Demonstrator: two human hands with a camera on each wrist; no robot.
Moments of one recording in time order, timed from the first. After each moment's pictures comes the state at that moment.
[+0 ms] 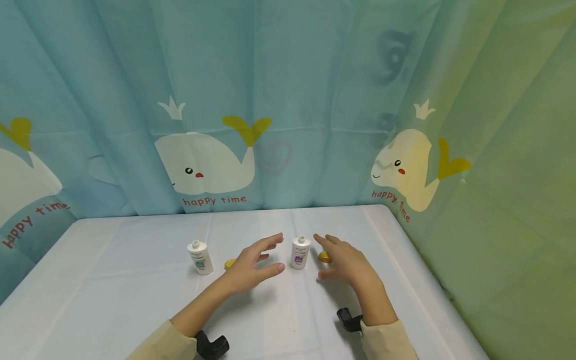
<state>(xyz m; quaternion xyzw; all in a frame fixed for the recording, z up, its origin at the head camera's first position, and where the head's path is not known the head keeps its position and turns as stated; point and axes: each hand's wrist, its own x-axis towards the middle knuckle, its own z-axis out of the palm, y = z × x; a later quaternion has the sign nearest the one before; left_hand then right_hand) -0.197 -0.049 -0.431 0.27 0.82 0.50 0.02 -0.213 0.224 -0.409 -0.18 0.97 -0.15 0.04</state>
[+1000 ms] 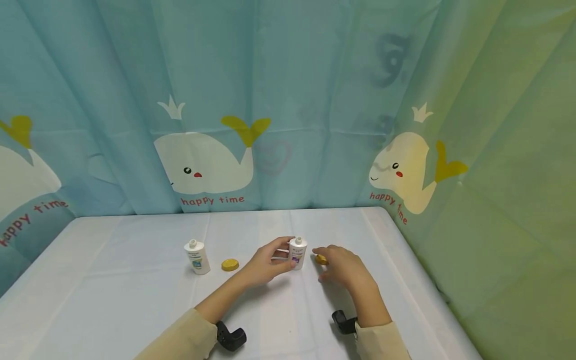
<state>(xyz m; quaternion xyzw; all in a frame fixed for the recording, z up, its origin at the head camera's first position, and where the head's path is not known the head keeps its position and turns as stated) -0.221 -0.012 -0.450 0.23 0.78 0.58 0.09 -0.216 0.219 -0.415 -0.16 0.97 -0.14 0.08</state>
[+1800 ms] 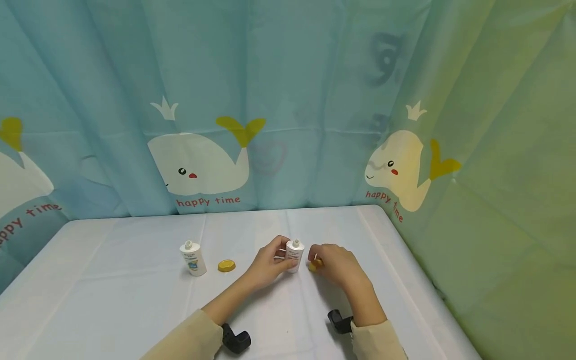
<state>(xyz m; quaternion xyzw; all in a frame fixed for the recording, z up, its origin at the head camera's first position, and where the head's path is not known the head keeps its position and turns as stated) -0.221 0.005 -0.459 0.22 0.79 0.57 0.03 -0.216 0.217 -0.417 -0.20 0.97 -0.15 0.01</state>
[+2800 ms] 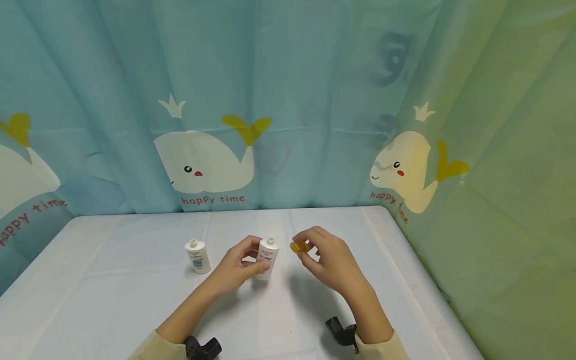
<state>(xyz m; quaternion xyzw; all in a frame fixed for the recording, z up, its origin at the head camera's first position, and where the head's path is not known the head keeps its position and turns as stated) -0.190 -0.064 -0.431 0.21 0.78 0.59 0.02 -0.189 0.190 -0.374 -0.33 0.88 -0.29 -0.19</state>
